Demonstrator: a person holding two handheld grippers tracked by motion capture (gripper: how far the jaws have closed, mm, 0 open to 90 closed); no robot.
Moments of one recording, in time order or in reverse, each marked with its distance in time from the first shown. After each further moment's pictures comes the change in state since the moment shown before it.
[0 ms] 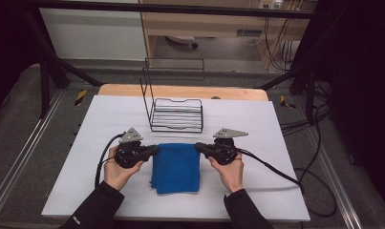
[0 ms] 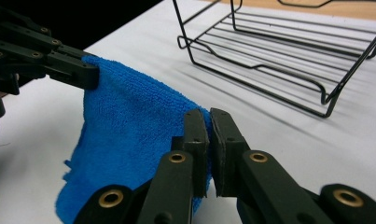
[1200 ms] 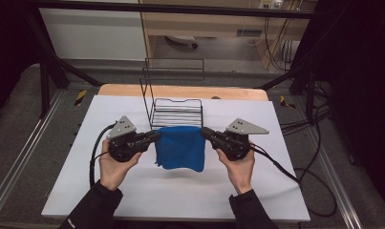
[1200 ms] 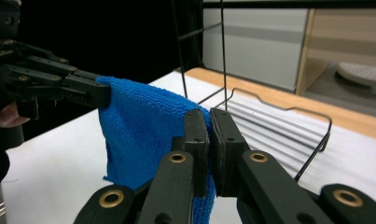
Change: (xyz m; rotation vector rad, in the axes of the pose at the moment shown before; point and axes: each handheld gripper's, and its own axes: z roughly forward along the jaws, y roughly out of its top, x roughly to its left) left arm -0.023 0.045 -0.039 -0.215 0.017 0.060; right arm 0.030 0.045 -0.057 -0.238 -0.041 -0.117
